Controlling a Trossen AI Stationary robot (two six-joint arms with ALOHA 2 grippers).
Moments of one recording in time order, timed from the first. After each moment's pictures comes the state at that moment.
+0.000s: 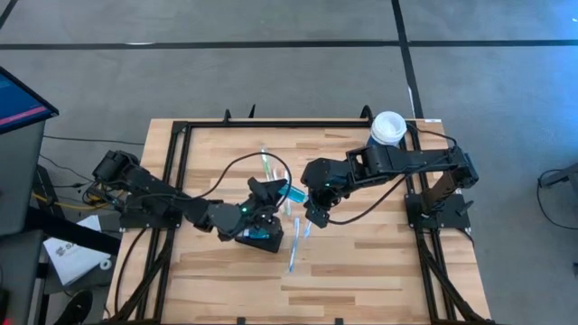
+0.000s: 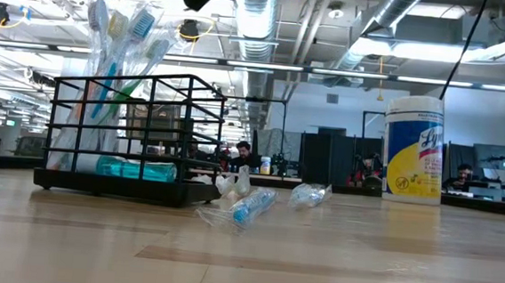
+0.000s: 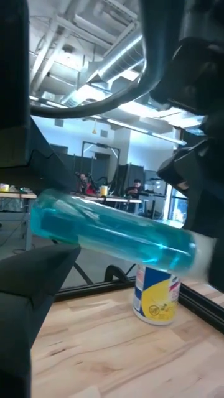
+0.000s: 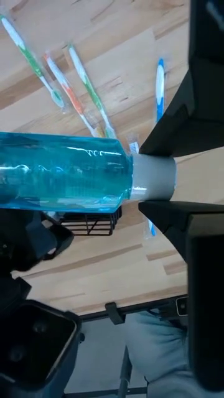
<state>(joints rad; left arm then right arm) -0.40 1.53 0.97 0.57 -1.12 1.39 0.16 1.71 1.90 -1.14 0.04 0.54</state>
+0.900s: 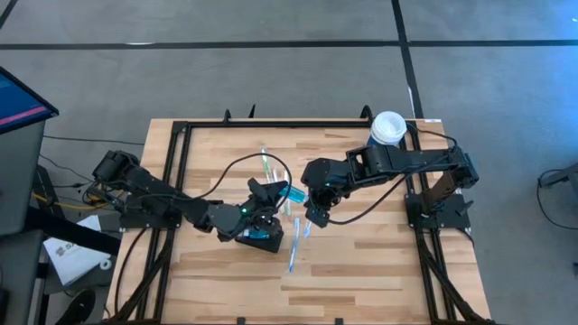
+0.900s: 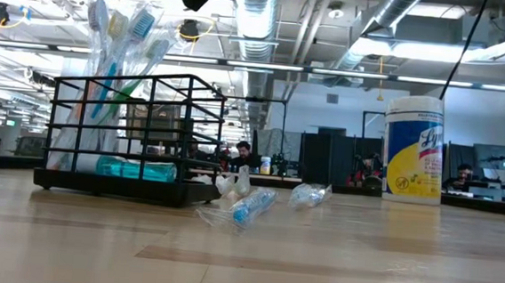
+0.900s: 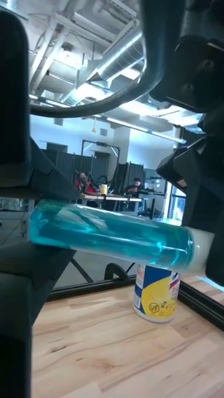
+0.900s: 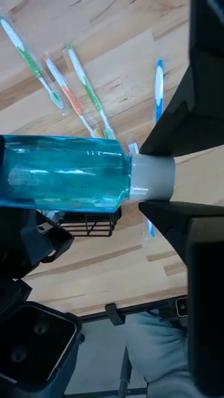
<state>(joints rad) -0.40 1.53 0.97 0.56 -1.12 1.38 0.16 1.71 1.90 -1.14 0.04 0.54</state>
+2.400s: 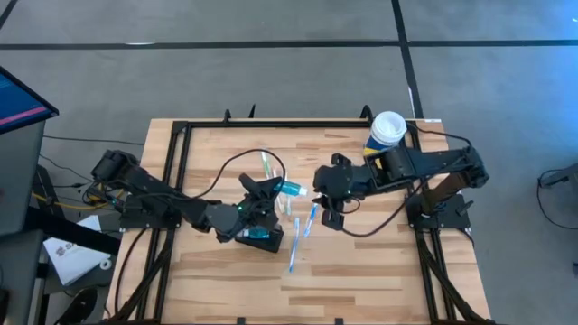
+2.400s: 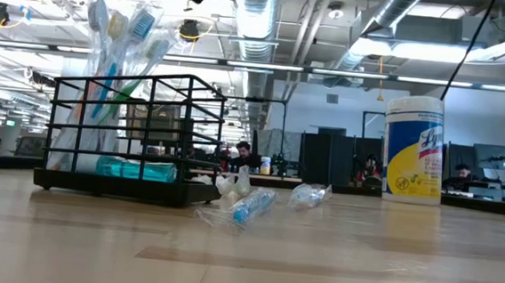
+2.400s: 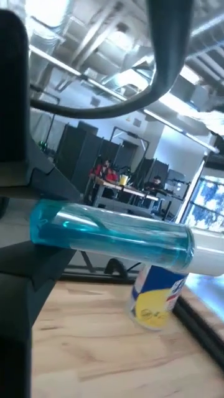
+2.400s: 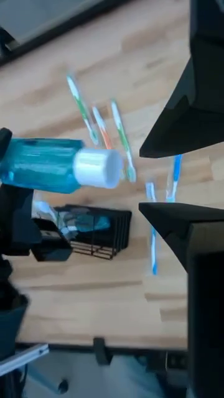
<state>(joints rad) -0.41 1.51 0.97 0.55 -1.21 1.15 0.24 1.63 1.90 -1.17 0.26 0.34</state>
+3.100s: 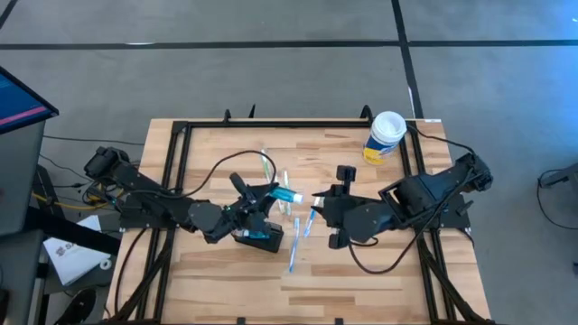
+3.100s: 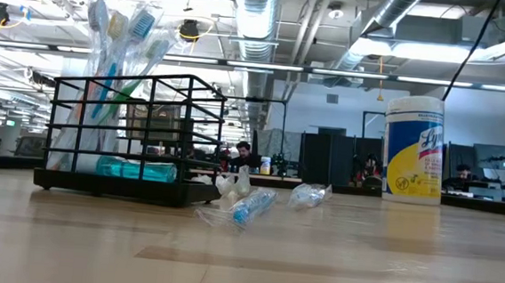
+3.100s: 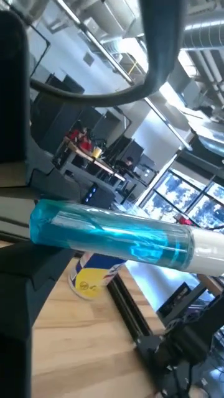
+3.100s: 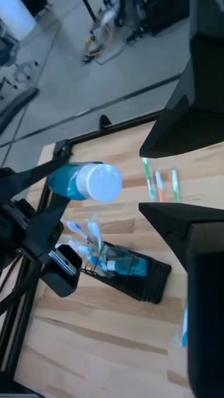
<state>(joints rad) -0.46 1.42 0.97 0.55 -1.10 0.94 0.48 1.64 1.90 -1.04 0.72 0.07</state>
